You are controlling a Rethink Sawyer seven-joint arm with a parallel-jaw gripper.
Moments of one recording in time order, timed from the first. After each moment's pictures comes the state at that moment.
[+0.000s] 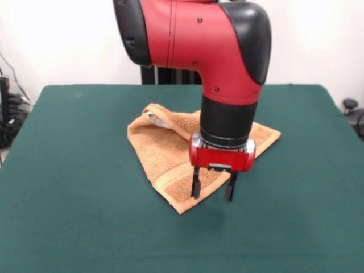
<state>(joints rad) -0.14 -0.38 0.02 1.36 -0.21 0.41 1.89</state>
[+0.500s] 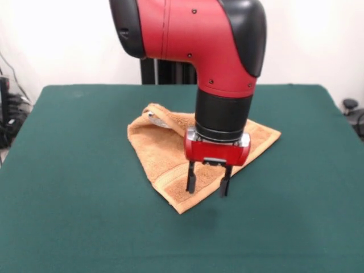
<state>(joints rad) -0.15 -0.39 0.02 1.38 -0.21 0.41 1.89</state>
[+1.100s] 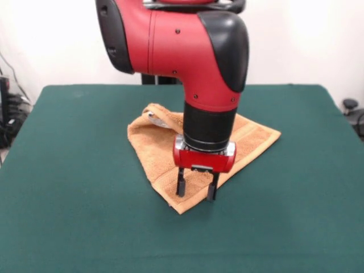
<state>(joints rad) -0.18 -0.34 0.02 1.37 -0.21 0.41 1.89</state>
